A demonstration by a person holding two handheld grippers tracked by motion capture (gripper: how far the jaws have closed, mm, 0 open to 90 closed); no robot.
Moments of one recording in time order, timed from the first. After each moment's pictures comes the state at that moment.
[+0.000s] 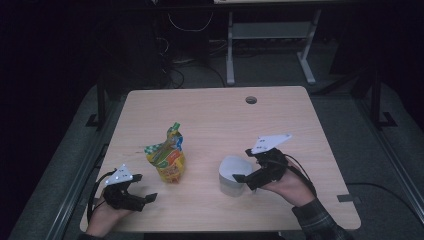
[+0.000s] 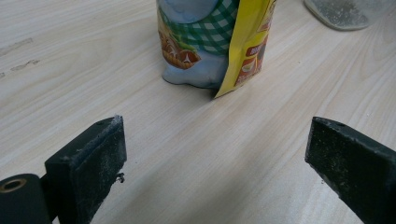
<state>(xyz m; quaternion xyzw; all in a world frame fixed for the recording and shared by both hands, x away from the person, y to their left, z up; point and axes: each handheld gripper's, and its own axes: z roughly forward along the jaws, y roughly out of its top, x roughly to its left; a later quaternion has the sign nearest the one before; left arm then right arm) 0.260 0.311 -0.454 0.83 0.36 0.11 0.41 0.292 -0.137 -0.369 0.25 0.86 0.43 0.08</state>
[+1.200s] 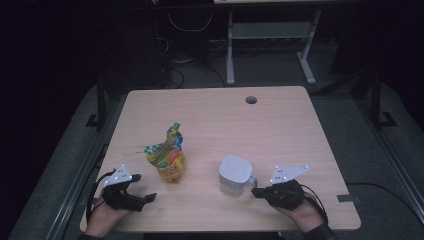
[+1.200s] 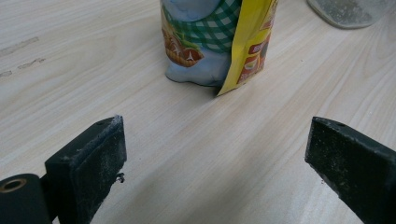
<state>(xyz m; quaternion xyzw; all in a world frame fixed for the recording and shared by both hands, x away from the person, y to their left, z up) 0.258 0.311 -0.453 0.83 0.36 0.11 0.41 0.248 -0.173 -0.432 0.27 0.86 0.43 0.03</state>
